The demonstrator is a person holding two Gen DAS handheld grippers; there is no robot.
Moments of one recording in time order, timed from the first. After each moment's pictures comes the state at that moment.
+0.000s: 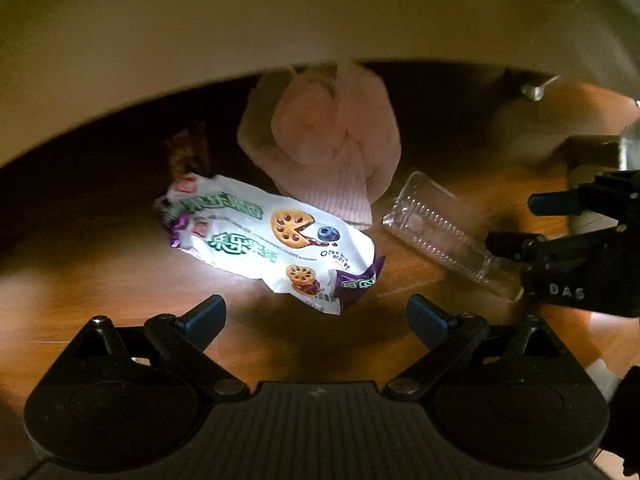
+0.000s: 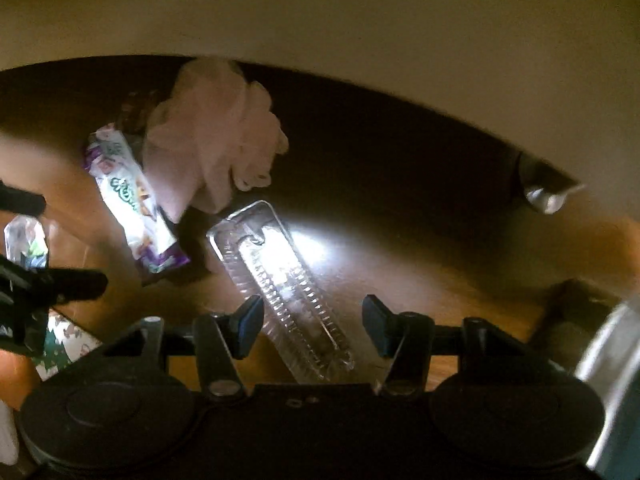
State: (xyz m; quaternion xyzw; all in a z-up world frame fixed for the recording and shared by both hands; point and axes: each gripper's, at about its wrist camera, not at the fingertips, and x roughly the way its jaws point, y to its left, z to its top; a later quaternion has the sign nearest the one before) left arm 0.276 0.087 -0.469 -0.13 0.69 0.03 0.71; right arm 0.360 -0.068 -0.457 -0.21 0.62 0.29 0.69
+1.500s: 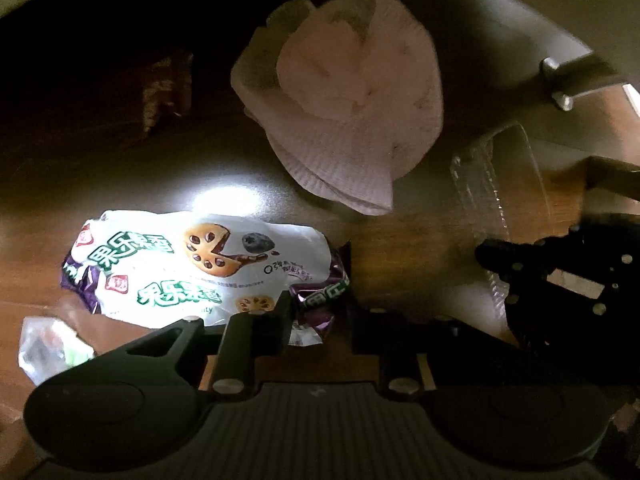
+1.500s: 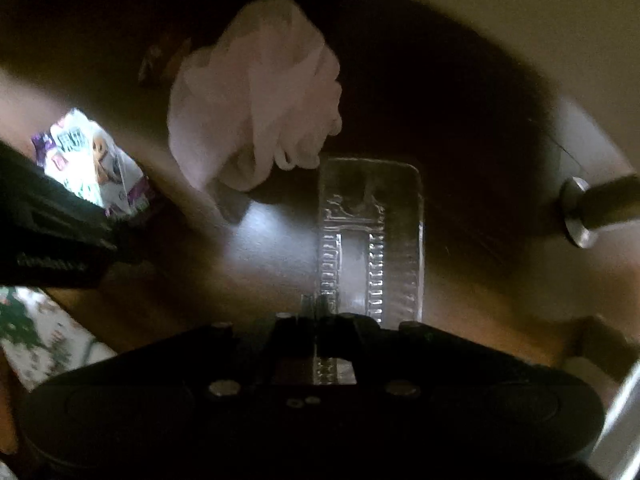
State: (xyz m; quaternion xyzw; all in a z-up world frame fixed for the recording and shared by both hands) left arm 0.264 0.101 -0.500 -0.21 0.70 0.05 0.68; right arm 0.313 -0.017 -0.480 -0.28 0.60 0.31 0.69
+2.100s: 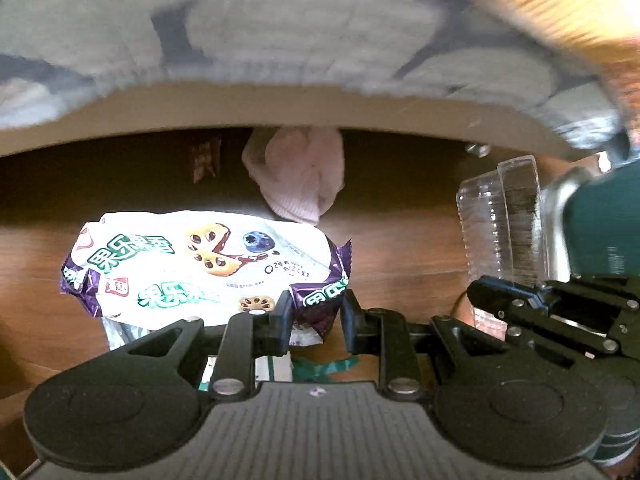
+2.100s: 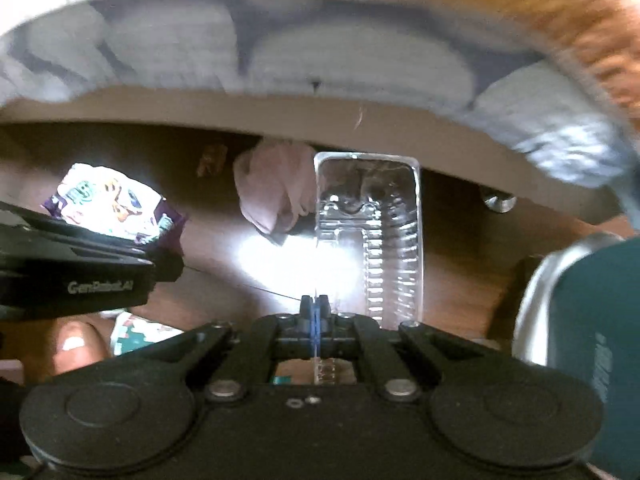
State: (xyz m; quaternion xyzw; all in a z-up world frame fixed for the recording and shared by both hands) left arm 0.227 0.085 -0.326 -0.20 0.63 0.07 0.74; right arm 0.274 -0.060 -0.306 -0.18 0.58 0.27 0.75
